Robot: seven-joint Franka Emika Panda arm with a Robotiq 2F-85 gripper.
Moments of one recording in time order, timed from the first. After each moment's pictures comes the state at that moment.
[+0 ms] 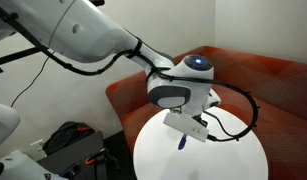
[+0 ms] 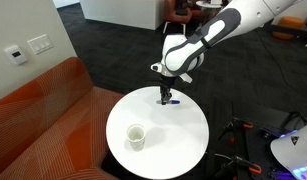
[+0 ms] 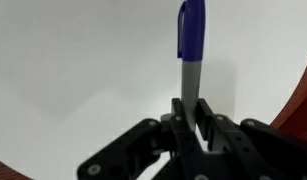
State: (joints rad) arm -0.38 0.52 0.19 -2.02 0.27 2.48 -0.98
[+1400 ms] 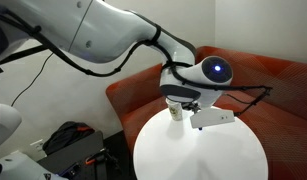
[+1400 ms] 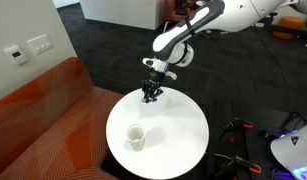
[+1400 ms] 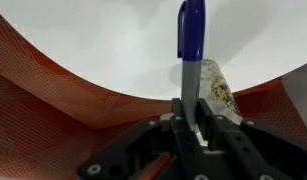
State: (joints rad) arm -0.45 0.62 0.29 -1.85 0.66 2.43 -1.90
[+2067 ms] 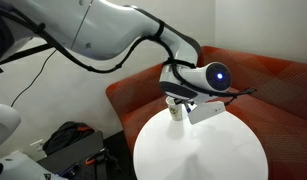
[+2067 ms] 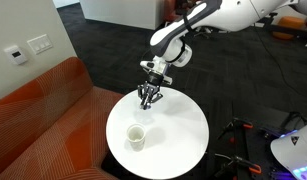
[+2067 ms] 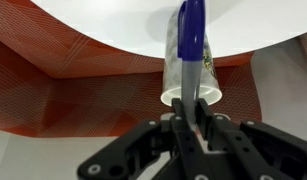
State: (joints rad) arm -0.41 0.62 0.27 -1.83 0.86 2.23 -2.21
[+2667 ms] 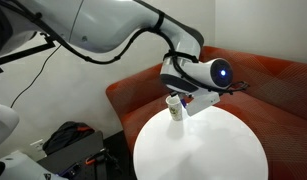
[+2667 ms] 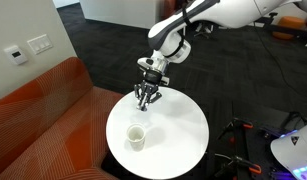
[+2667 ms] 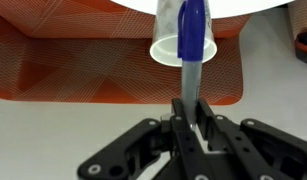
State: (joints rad) arm -0.33 0.60 0.18 -1.79 0.97 2.04 -2.32
